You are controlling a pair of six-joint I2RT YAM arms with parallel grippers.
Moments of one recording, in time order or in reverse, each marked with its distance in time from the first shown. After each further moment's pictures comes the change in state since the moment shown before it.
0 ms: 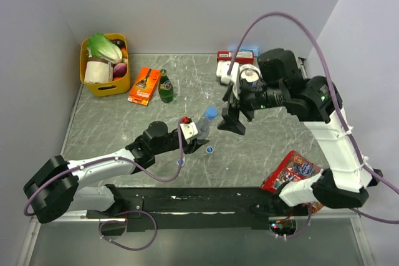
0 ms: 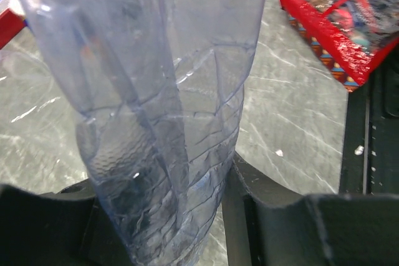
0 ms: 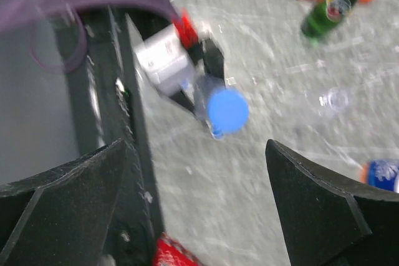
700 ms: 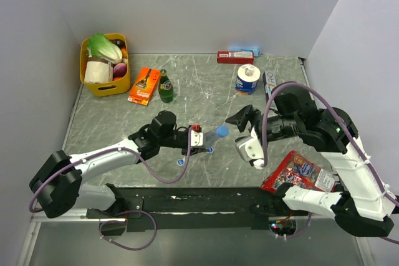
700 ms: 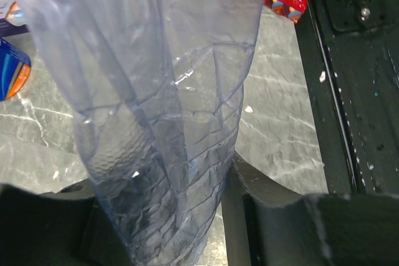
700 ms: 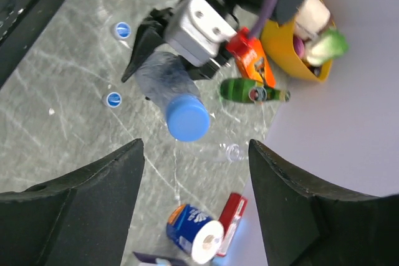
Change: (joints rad) left arm 0.047 0.064 0.159 -0.342 0.339 0.328; right arm 0.010 -0.319 -0.425 0.032 -0.110 -1.051
